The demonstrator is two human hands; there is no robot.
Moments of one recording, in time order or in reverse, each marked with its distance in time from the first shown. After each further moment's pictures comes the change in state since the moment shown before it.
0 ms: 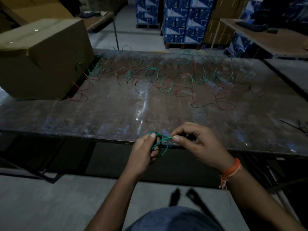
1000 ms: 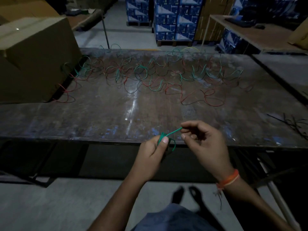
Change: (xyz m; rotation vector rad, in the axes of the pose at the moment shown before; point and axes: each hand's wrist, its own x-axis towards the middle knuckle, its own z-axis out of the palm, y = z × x) left_hand -0.001 -0.012 0.043 0.402 -0.068 0.251; right_hand -0.034 0.009 -0.011 0.179 0.438 0.196
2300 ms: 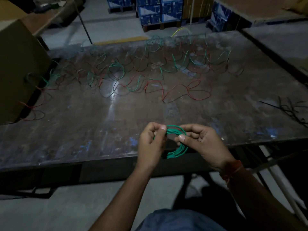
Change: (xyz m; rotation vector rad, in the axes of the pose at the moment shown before) left_hand 0.097 -0.009 0.092 -0.279 0.155 -0.180; right_hand 0.052 0.085 -0.075 0.429 -0.158 0.334
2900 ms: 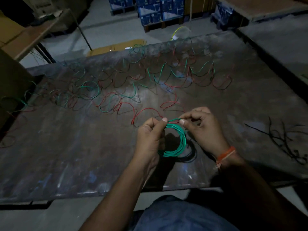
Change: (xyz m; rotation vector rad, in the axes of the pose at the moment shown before) left_hand 0.114 0.016 0.171 -0.130 0.064 -0.236; right_hand 0.130 -0.020 -0.177 -0.503 0.236 -0.237
